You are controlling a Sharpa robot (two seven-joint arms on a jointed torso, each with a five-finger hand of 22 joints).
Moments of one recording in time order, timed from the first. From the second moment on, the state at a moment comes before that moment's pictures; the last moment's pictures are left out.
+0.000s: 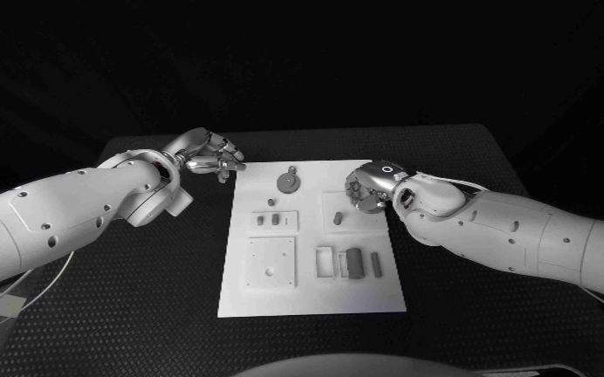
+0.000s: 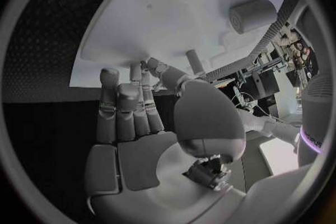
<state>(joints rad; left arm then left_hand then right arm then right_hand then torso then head) 1.25 -0.81 -0.13 1.27 -0.79 -0.24 0.15 1.10 -0.12 0.52 -0.24 0.05 0.86 0.17 0.33 0.45 1.16 0.12 0.07 0.36 0.98 0.04 0.75 0.48 0.07 1.14 -0.05 0.33 0.98 1.09 -0.68 -0.13 1.24 -1.72 -0.36 -0.10 1.13 -0.11 0.68 -0.25 0.11 0.94 0.14 0.38 0.49 1.18 0.05 0.30 0.30 1.22 -0.05 1.34 0.82 0.22 1.16 -0.01 0.80 1.31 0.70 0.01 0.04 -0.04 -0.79</state>
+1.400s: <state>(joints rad) 1.25 -0.81 -0.13 1.27 -0.79 -0.23 0.14 1.10 -0.12 0.52 -0.24 0.05 0.85 0.18 0.33 0.45 1.16 0.12 0.07 0.36 0.99 0.04 0.75 0.49 0.07 1.15 -0.05 0.33 0.97 1.07 -0.68 -0.13 1.25 -1.79 -0.43 -0.16 1.16 -0.08 0.68 -0.29 0.10 1.00 0.11 0.39 0.51 1.22 0.04 0.30 0.33 1.27 -0.07 1.33 0.84 0.21 1.20 -0.02 0.80 1.31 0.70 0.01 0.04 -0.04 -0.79</state>
